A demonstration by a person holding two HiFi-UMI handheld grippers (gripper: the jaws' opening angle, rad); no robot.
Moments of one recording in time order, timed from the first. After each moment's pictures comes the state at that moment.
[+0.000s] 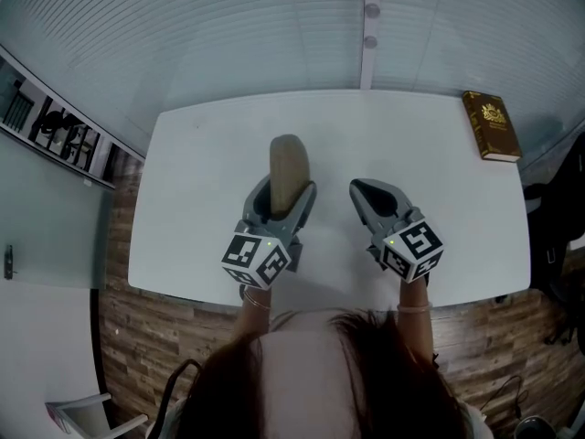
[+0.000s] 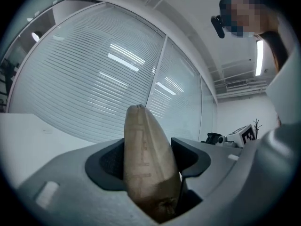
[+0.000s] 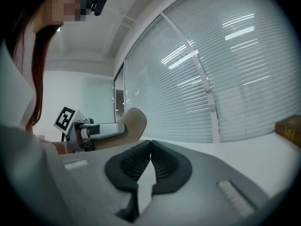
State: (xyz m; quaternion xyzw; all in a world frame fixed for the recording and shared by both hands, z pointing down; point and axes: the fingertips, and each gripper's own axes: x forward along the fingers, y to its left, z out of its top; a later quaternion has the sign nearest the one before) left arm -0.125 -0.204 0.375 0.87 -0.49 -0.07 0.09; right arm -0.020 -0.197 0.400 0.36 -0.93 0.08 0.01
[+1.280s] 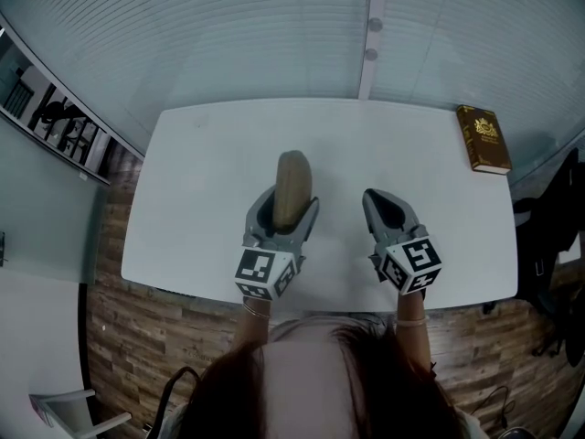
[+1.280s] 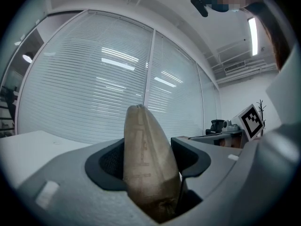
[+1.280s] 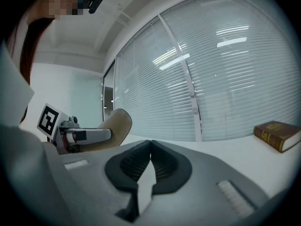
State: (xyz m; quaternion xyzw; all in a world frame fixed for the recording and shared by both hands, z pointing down) left arm -0.114 -0.174 0.379 0.85 -0.52 -0.01 0.04; right arm 0.016 -0.183 0.396 0.43 -0.90 0.08 0.02
